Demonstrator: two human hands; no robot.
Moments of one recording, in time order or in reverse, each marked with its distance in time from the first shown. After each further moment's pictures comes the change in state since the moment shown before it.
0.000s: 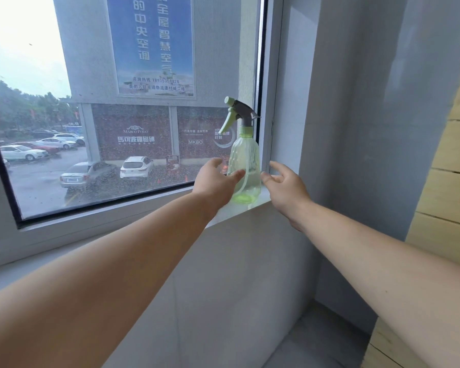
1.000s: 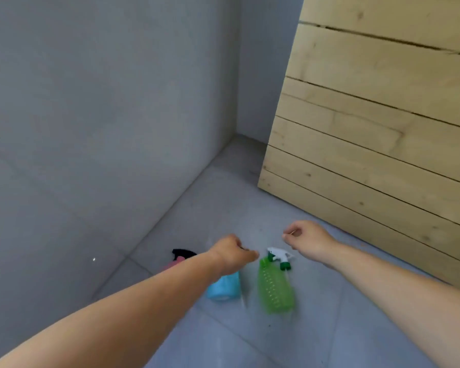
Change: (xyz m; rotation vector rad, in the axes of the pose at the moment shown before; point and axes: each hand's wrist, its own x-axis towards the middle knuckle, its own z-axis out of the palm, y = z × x) left_hand -0.355 -0.240 0.253 0.339 -0.990 -0.627; right_hand -0.348 0.385 -0.164 -0.396 -0.259 0.798
